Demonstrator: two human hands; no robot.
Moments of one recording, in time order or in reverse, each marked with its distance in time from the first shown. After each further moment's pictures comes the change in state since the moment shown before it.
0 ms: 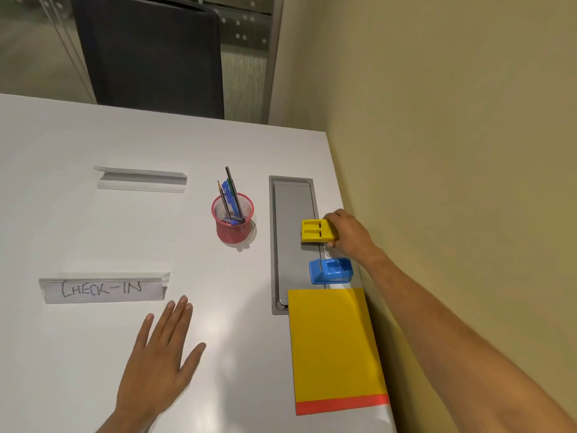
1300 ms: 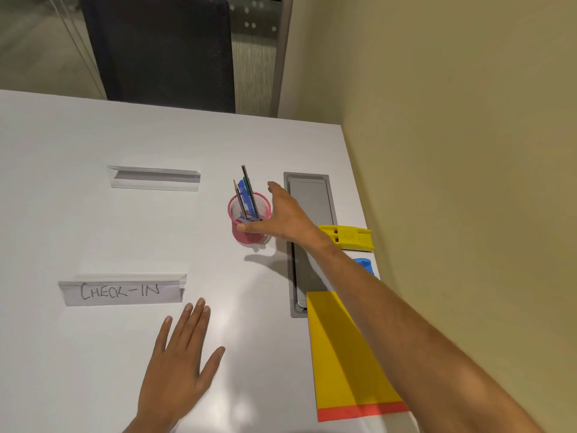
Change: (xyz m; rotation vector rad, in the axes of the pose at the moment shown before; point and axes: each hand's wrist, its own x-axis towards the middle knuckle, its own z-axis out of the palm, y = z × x) left_hand 0.002 -0.002 -0.002 -0.022 -0.016 0.012; right_hand 0.046 -0.159 0.009 0.483 -0.049 -0.065
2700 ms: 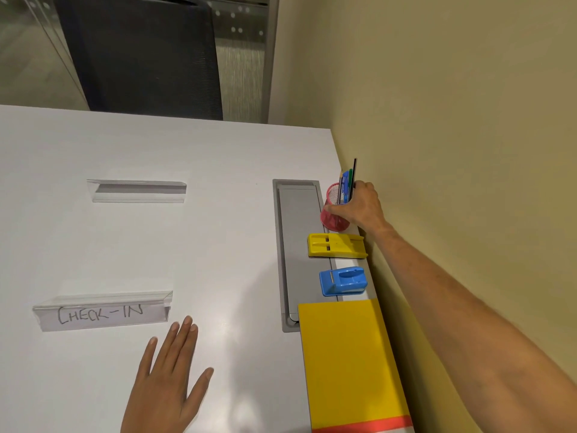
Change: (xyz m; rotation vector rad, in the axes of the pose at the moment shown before) left_hand 0.004 -0.005 0.011 -0.004 0.034 0.013; right_hand 0.018 0.146 -0.104 -0.138 0.410 0.290
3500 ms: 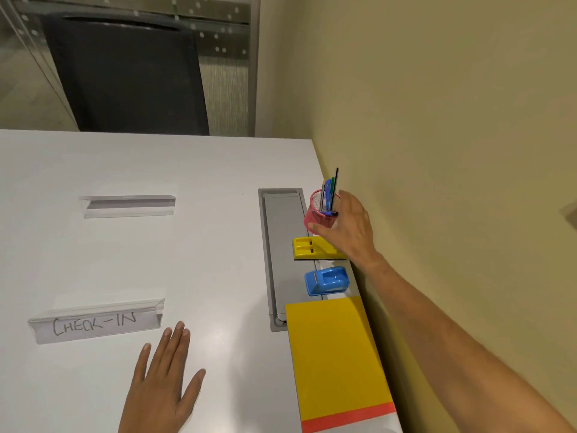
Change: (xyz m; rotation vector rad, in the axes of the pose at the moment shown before) left_hand 0.001 -0.002 0.006 0.008 0.023 0.001; right_hand -0.075 0.000 -0.023 -0.009 0.172 -0.203
